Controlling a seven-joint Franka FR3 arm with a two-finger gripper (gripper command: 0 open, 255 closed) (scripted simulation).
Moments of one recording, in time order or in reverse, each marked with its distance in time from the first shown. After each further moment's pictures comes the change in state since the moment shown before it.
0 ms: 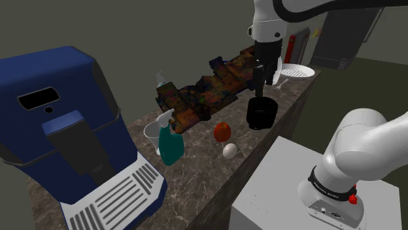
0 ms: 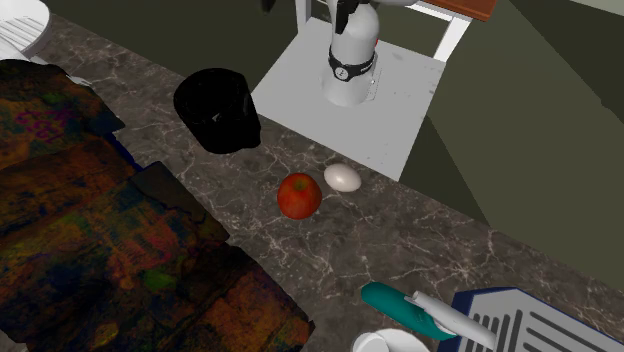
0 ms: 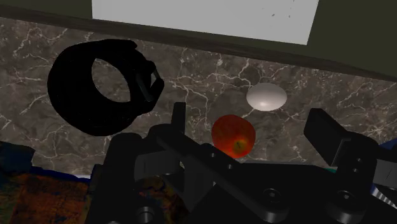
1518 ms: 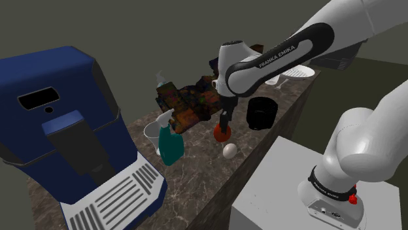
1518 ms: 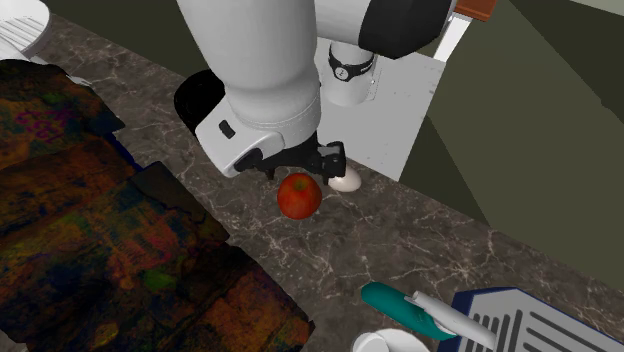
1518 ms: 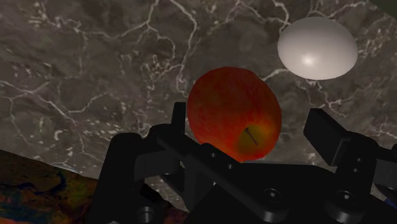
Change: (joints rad) arm 0.101 0.436 -0.033 -0.199 0.067 0.718 -0.261
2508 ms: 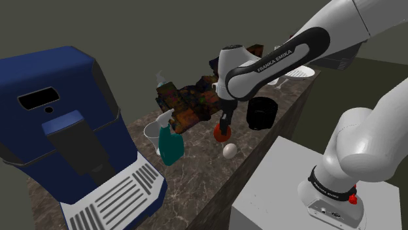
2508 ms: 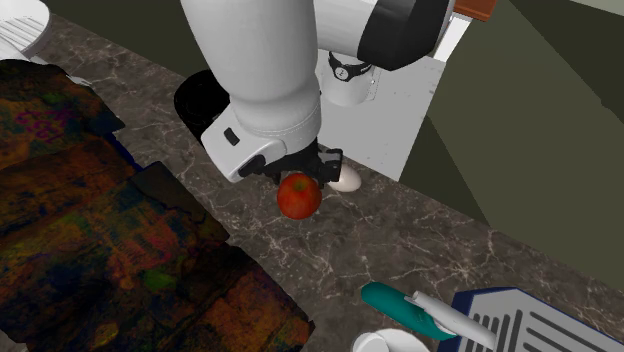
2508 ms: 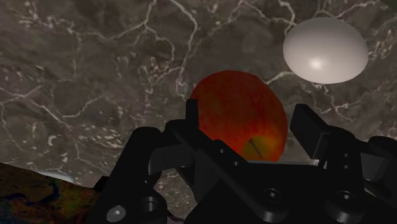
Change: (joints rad) arm 0.002 0.020 0.001 -0.018 0.003 0.042 -0.003
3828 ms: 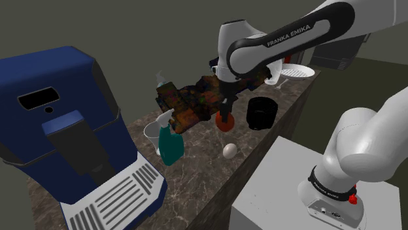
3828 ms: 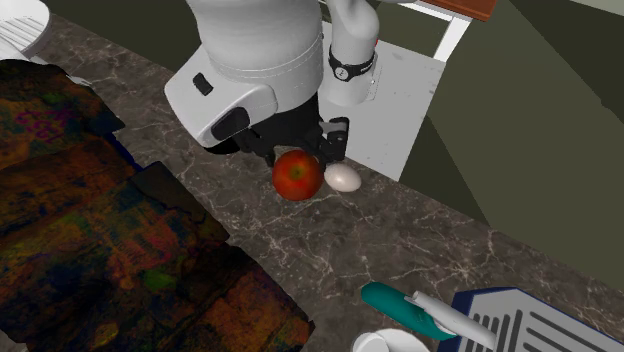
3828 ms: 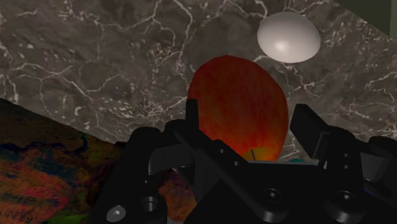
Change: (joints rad) arm -0.004 -0.098 -0.002 0.110 -0.012 -0.210 0.015
